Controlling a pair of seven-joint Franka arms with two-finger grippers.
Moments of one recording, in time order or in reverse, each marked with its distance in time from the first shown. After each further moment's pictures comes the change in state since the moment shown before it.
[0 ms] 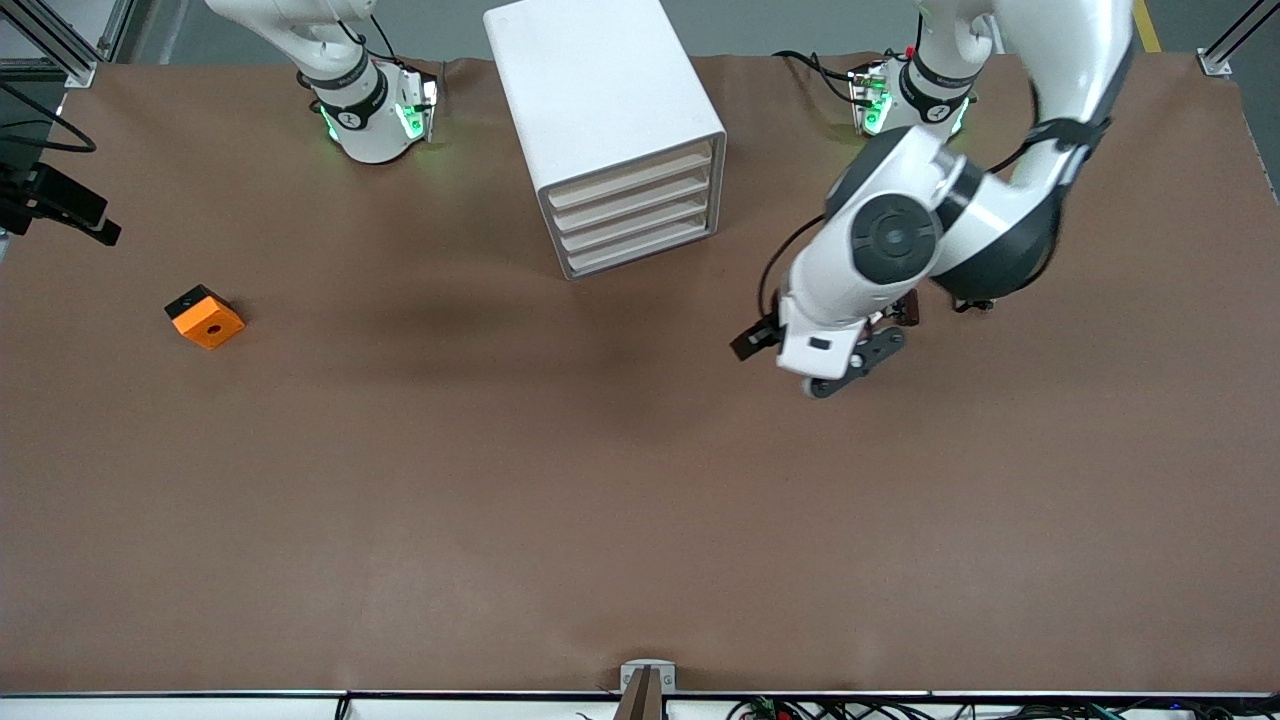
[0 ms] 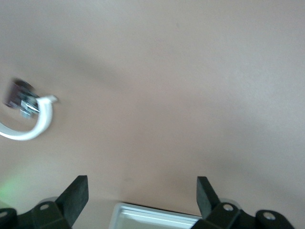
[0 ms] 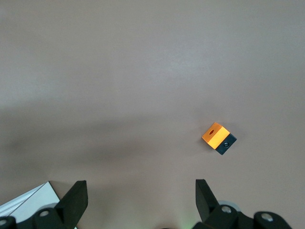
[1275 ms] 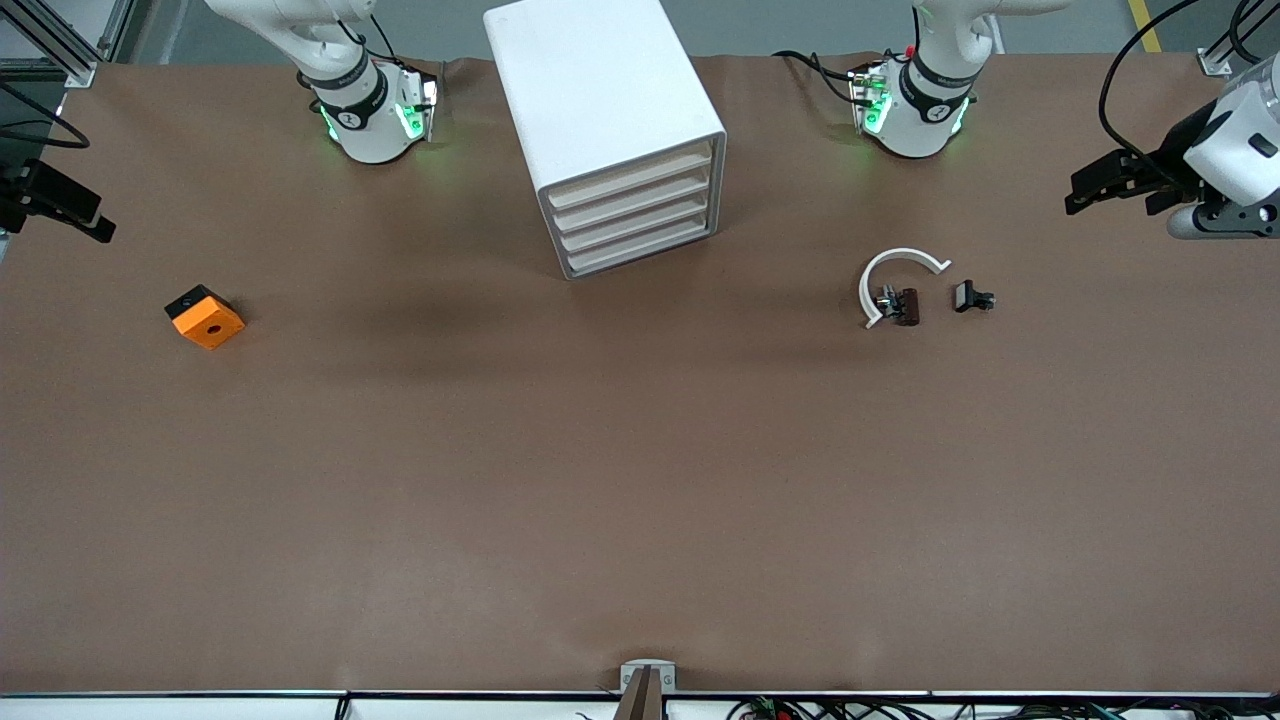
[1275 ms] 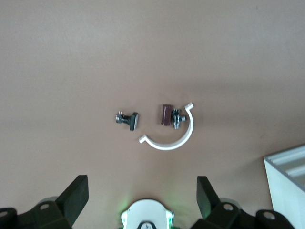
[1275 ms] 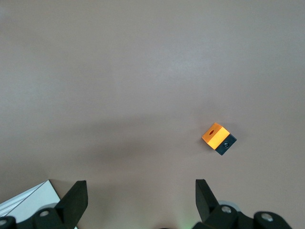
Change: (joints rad) left arm -0.007 -0.593 0.613 -0.350 -0.097 -0.199 1.086; right arm -0.006 -0.004 -0.006 -0.004 0.013 0.000 -0.020
